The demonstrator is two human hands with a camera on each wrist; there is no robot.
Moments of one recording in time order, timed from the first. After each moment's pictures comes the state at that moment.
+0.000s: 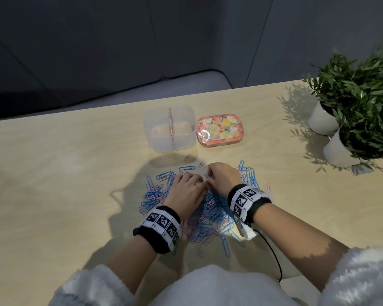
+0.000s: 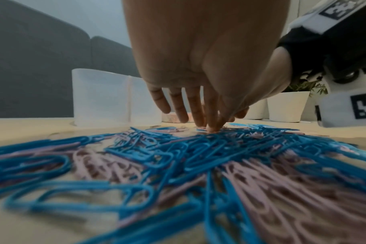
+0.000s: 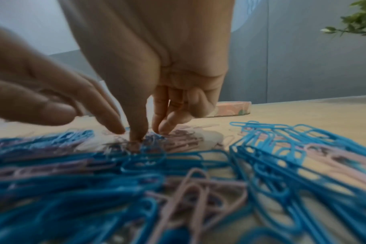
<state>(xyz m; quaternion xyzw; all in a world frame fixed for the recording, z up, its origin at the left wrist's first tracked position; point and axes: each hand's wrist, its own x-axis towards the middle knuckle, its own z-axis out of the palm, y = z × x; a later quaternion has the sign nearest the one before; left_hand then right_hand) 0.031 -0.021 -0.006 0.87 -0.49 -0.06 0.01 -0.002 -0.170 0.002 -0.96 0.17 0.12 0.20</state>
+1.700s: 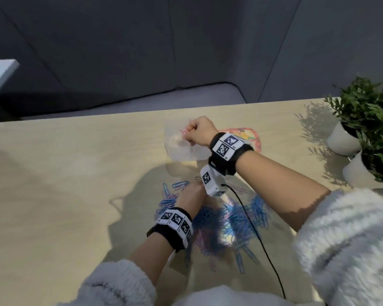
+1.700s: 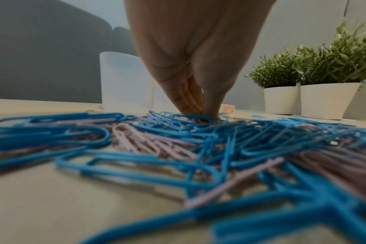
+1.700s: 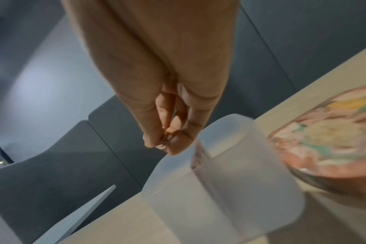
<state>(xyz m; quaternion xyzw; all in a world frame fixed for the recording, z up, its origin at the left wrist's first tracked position) 0.053 -0.023 0.005 0.90 -0.33 -0.21 0.20 0.138 -0.135 0.091 -0.84 0.18 0.06 0.50</state>
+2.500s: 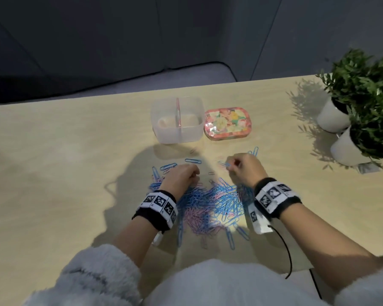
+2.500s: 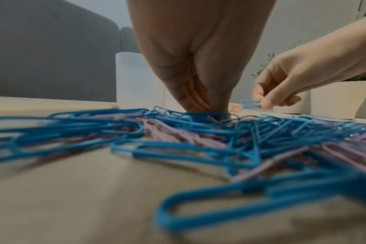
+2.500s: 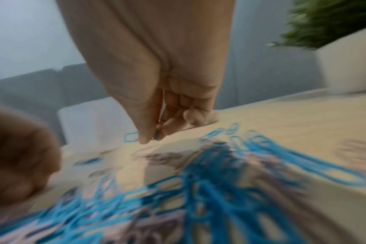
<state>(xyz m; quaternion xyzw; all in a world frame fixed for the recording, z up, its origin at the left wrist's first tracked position) 0.060 -0.009 -0.005 0.88 -0.35 -0.20 0.26 -0.018 -0.207 0.003 -0.92 0.22 0.08 0.30</state>
